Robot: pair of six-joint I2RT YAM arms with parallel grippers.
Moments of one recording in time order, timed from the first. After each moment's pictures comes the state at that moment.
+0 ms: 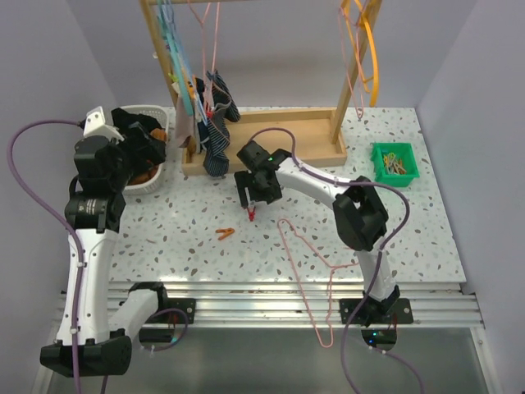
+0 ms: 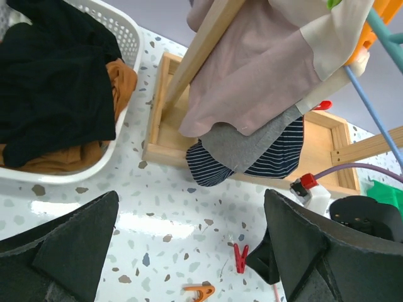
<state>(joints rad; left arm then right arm) 0.05 0.96 1.20 -0.57 0.05 -0.46 0.78 2.08 1.72 -0.81 0.04 0.51</state>
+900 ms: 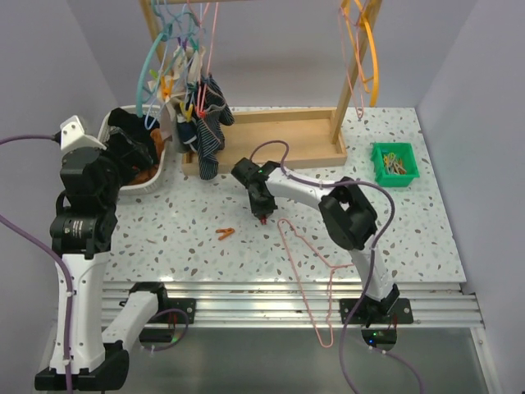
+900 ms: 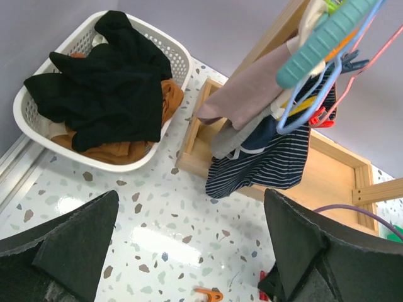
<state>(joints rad) 0.01 0.84 1.30 -0.73 -0.21 -0.50 0.83 2.21 1.75 -0.87 0.19 0.65</state>
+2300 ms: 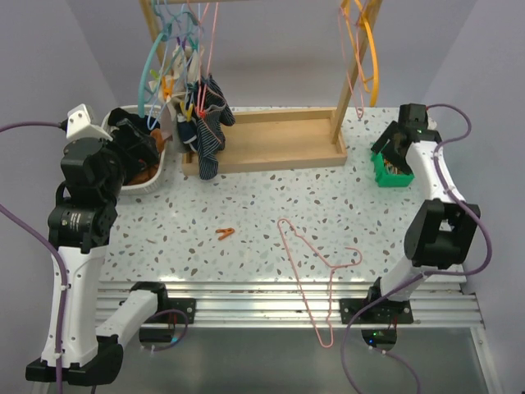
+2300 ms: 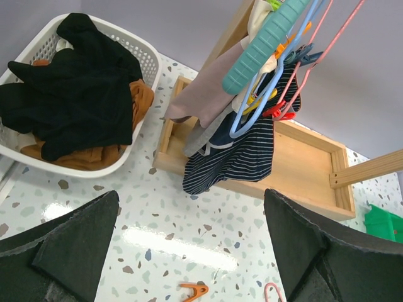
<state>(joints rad) -0.07 0.90 1.39 -0.76 -0.19 -0.50 -0.13 1.71 1.50 -0.74 0.24 0.56</state>
